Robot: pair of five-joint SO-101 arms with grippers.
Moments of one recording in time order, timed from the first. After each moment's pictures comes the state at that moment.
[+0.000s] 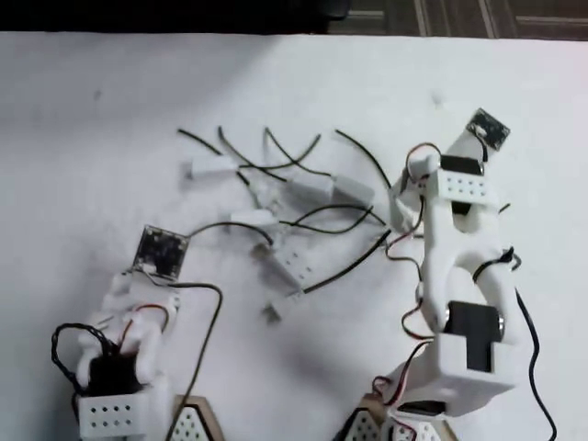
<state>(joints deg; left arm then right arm) -9.7 -103.4 96.4 62.2 -21.8 6.0 5.4 15.5 60.6 -25.6</state>
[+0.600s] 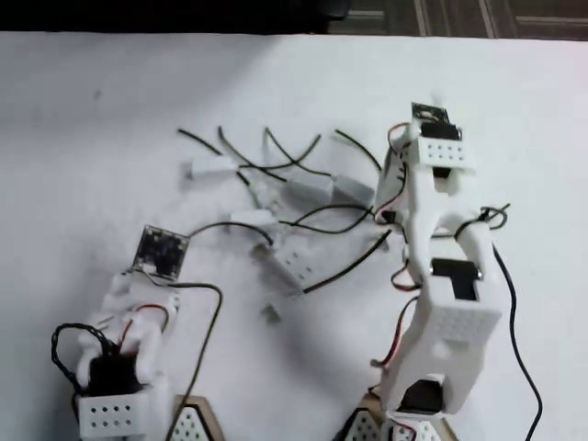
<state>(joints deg) -9.7 -103.4 96.4 62.2 -21.8 2.5 25.9 -9.8 82.5 -4.0</state>
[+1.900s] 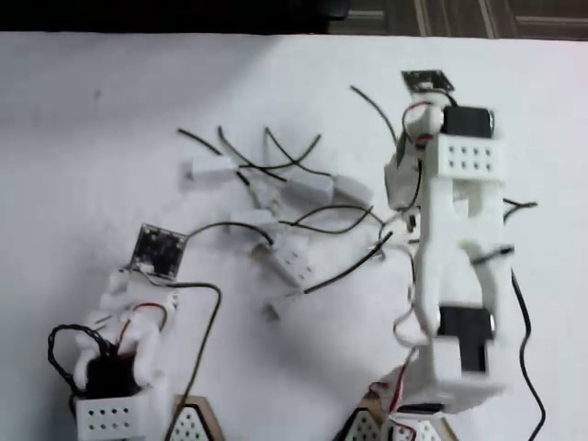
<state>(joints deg) -9.7 -103.3 92.8 62.2 -21.8 0.4 -0.2 -6.6 97.7 13.0</state>
